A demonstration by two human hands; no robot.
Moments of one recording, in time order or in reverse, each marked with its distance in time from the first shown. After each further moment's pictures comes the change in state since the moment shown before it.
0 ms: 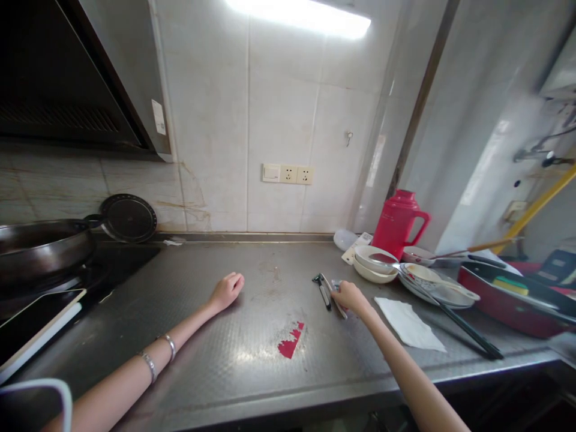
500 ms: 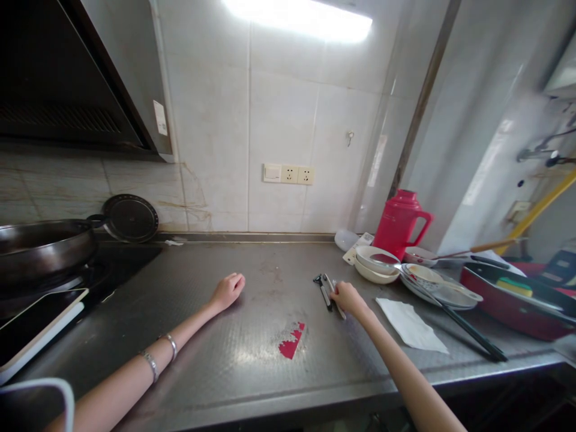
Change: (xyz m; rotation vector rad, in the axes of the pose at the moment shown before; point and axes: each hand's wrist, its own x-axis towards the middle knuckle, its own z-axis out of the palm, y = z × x) left_hand 0.001 0.000 0.001 0.010 0.013 0.004; right_hand 0.005 -0.001 0.011 -0.058 0.048 -0.071
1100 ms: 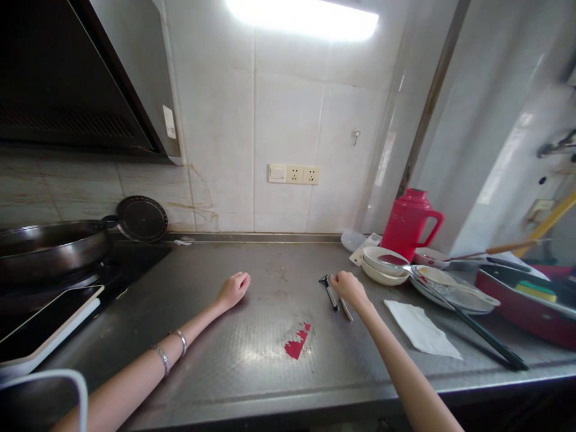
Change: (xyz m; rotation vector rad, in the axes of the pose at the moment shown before) left_hand -0.001 -0.001 0.000 -0.020 0.033 -0.010; right_hand 0.002 -0.034 -0.029 -0.046 0.128 0.050
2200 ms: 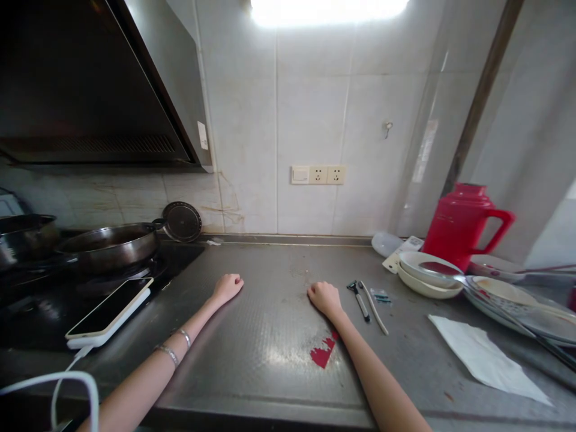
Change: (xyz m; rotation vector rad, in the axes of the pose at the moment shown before) left_hand -0.023 -0.068 -0.052 0.239 -0.168 -0.446; right_hand -0.006 -0.121 0.061 -0.009 -0.010 -0.257
